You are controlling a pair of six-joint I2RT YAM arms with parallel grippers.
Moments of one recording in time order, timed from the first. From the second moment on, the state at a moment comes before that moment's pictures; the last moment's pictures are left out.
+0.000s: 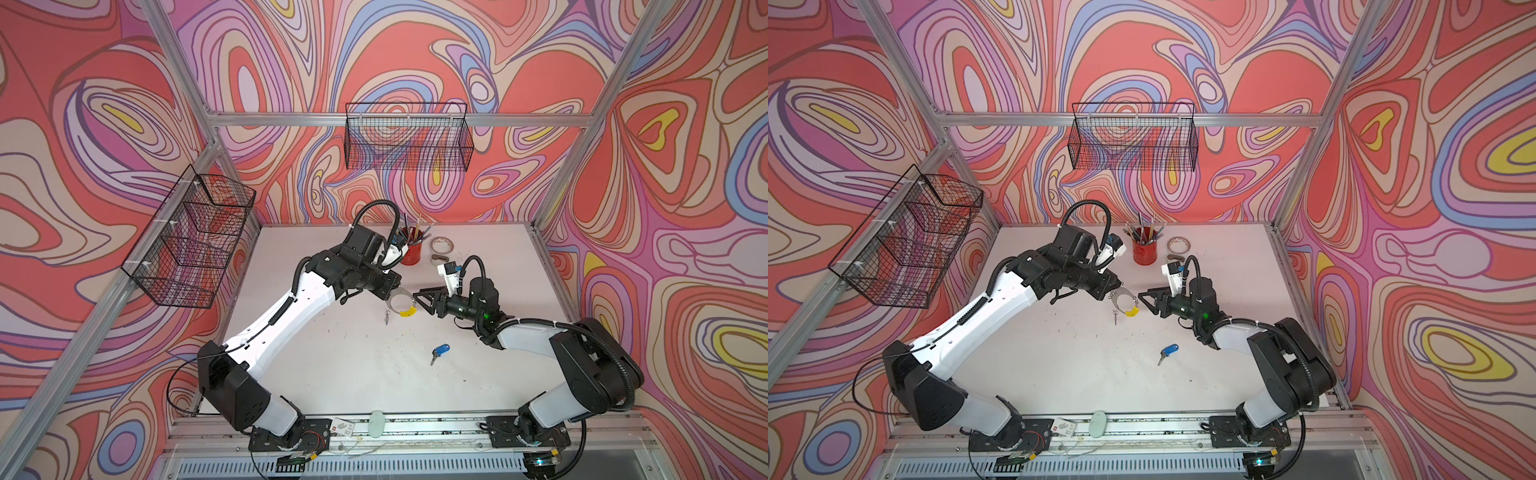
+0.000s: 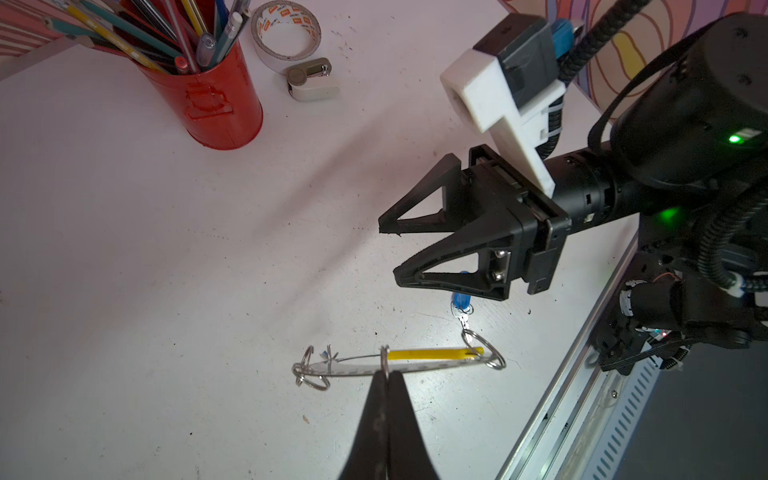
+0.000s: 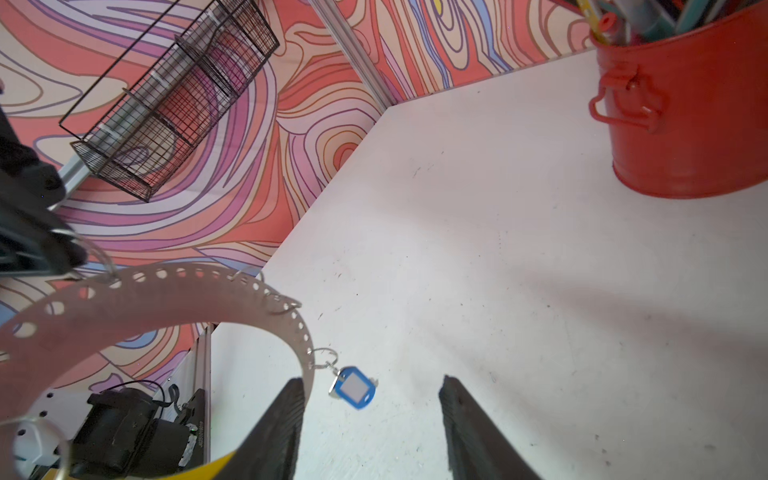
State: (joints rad) left arm -0.62 1.51 1.51 -0.87 0.27 -0.05; right arm 0.43 1.55 0.58 0.71 -0.61 0.52
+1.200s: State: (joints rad) left arm -0.51 1.28 1.08 -0.63 0.38 -0.12; right arm 0.87 1.48 0.74 -0.50 0.14 0.57
